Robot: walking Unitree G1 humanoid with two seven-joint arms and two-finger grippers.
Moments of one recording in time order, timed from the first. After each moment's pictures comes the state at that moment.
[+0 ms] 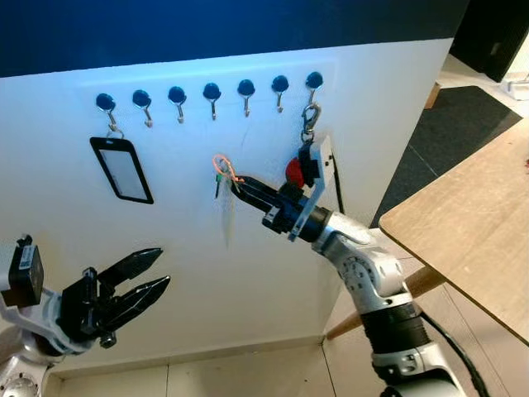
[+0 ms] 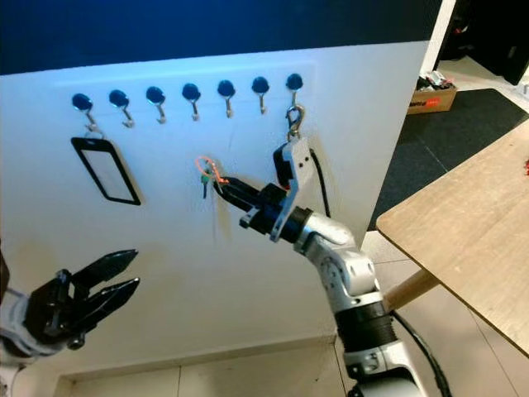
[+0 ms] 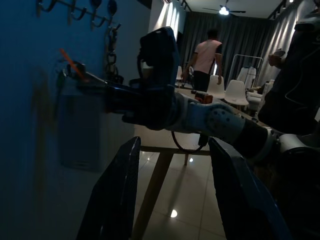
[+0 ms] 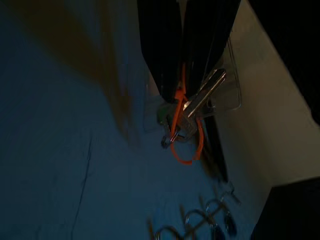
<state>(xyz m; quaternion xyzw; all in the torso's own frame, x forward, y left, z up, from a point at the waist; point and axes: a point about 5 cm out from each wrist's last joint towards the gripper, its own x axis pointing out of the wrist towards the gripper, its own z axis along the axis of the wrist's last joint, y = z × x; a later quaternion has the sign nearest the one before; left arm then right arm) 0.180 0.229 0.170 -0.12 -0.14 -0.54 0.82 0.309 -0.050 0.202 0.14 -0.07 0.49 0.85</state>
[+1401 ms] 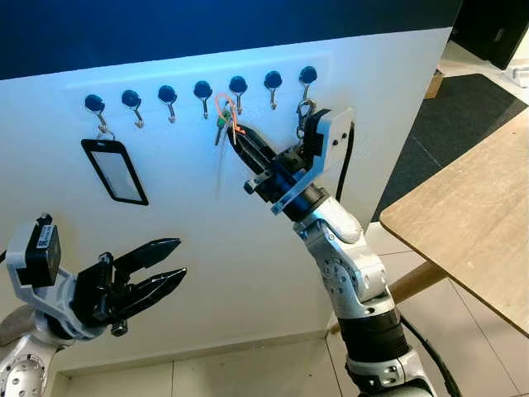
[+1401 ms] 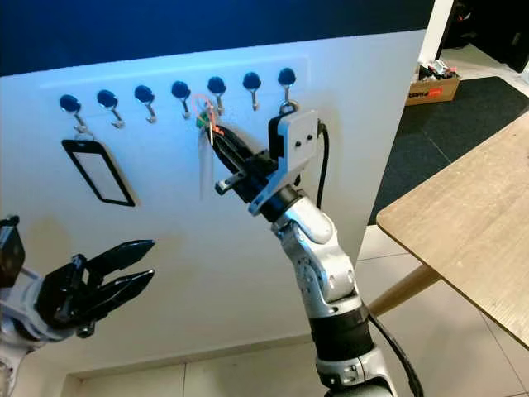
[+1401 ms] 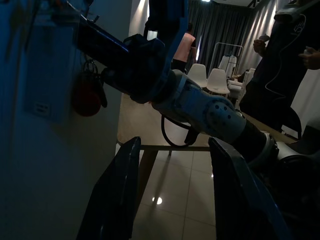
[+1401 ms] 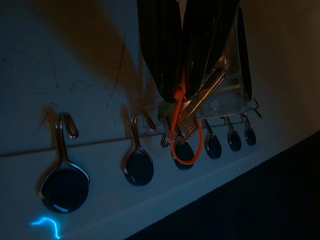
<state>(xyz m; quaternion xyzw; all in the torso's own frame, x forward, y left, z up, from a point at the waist) 0.189 0.215 0.183 -0.12 -0.13 -0.58 0.79 0.296 -0.036 0.248 0.14 -0.20 0.40 0.88</state>
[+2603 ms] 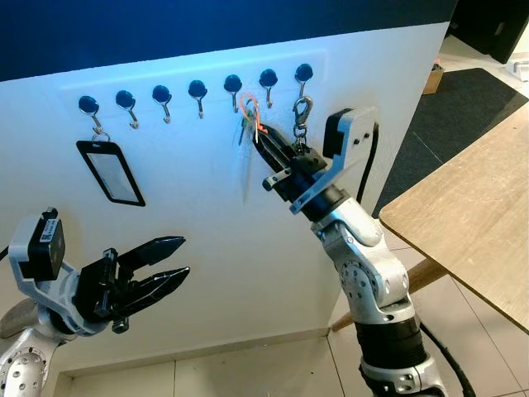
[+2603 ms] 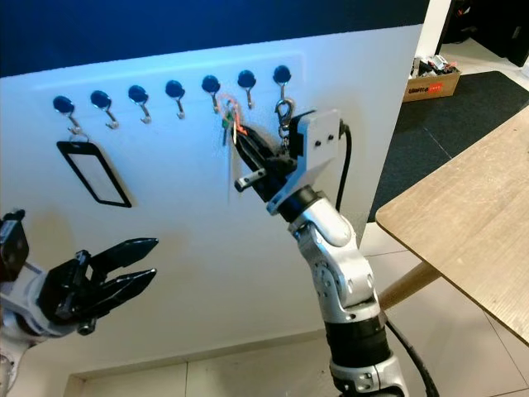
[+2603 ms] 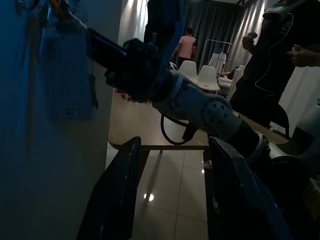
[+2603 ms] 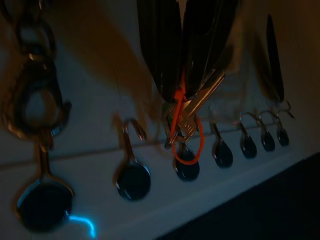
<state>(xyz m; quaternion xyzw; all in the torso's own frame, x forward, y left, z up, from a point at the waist) 0.192 0.213 0.187 -0.13 -0.13 -0.60 0.78 0.295 -0.056 0.254 0.12 -0.20 0.36 0.90</state>
